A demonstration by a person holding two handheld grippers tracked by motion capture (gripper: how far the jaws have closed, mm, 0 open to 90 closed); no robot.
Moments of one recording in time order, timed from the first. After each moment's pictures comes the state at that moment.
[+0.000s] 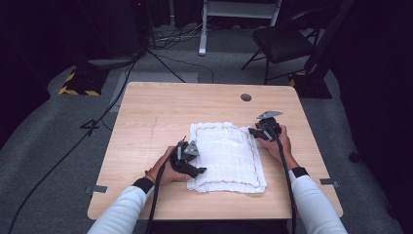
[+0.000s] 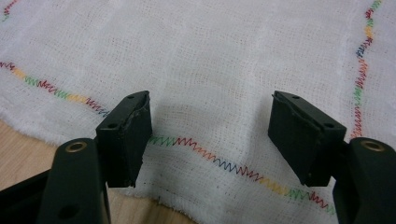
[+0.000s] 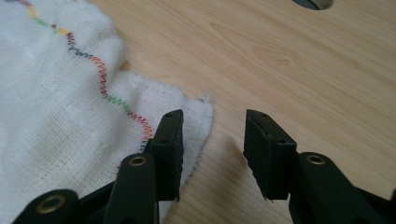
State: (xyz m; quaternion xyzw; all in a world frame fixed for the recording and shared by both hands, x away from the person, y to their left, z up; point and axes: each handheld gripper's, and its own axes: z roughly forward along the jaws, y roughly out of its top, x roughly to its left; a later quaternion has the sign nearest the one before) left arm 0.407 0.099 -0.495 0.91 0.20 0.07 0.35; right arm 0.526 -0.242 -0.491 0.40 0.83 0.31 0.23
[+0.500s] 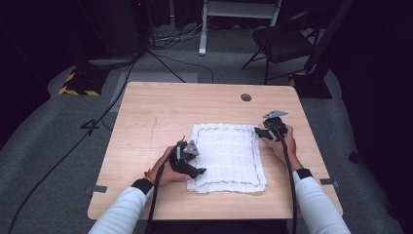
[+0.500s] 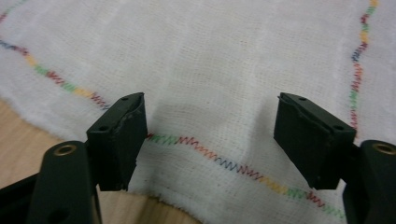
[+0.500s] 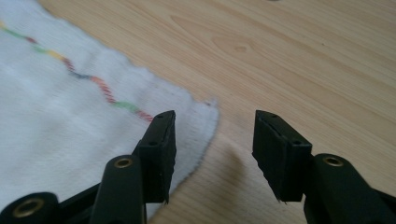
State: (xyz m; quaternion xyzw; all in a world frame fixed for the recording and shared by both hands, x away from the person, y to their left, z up) left arm 0.407 0.101 -0.491 0.90 0.23 0.07 0.35; right arm 0.520 -0.258 -0.484 0.43 0.81 0.32 0.24
